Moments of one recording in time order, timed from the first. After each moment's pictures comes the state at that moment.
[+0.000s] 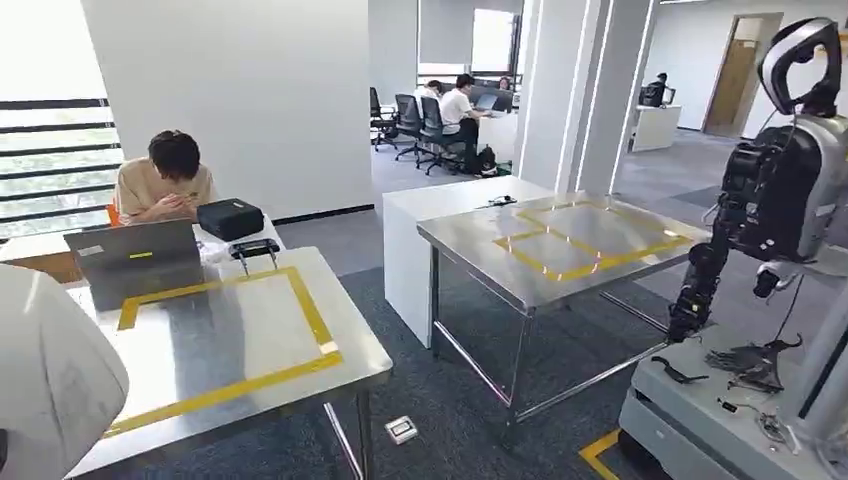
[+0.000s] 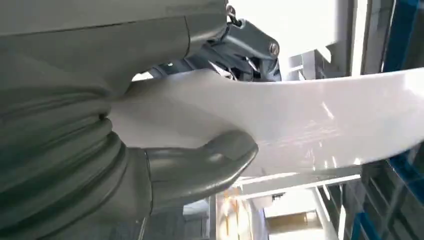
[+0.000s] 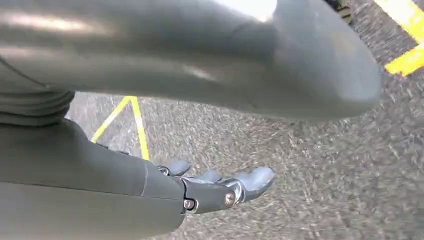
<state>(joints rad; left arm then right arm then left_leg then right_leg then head) -0.30 0.30 0.25 -1.53 0.31 -0.48 -0.51 -0.07 0.16 -0.79 -0.17 0.84 0.20 0.00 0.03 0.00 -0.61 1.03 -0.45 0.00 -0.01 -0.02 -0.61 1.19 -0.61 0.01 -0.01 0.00</state>
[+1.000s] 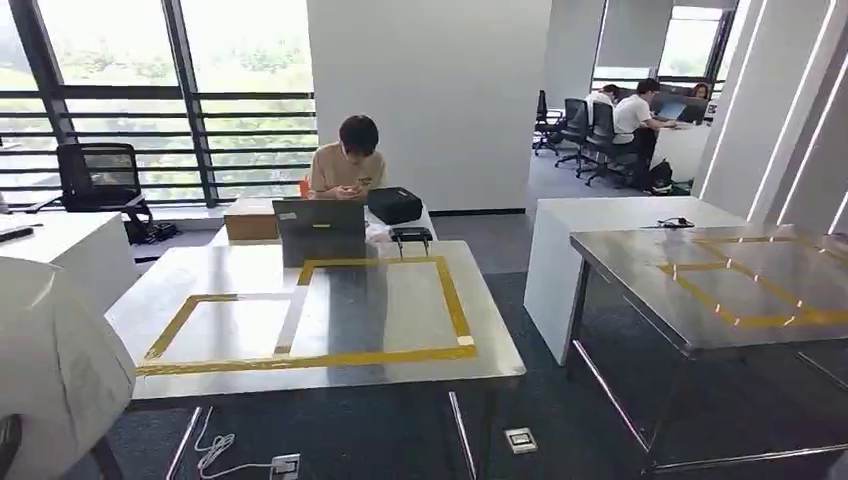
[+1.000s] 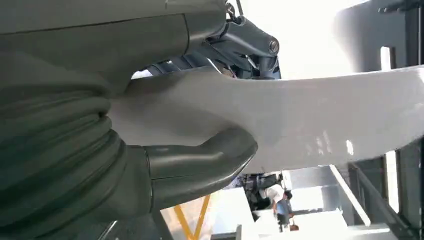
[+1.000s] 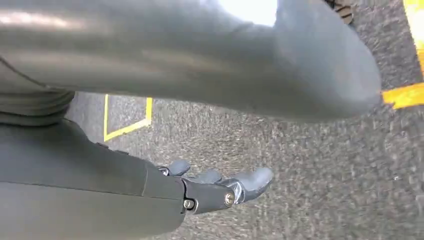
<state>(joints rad) -0.38 0.29 0.23 -1.43 0.29 -0.48 -0.51 -0.07 0.15 -0.79 -0.17 0.83 0.19 0.01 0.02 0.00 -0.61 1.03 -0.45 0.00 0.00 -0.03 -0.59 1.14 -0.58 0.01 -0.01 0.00</state>
